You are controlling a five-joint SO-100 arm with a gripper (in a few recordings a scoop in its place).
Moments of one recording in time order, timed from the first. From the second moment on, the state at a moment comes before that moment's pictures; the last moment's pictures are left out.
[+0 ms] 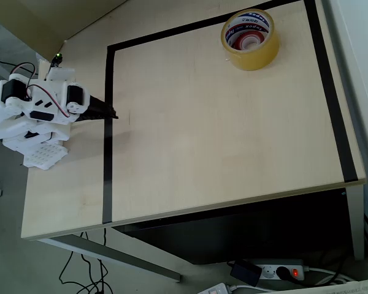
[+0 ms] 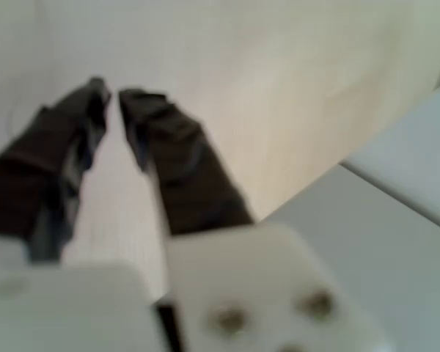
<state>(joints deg) -3.1 191.1 174.5 65.2 0.1</state>
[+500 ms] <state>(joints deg) -0.5 191.2 174.9 65.1 0.1</state>
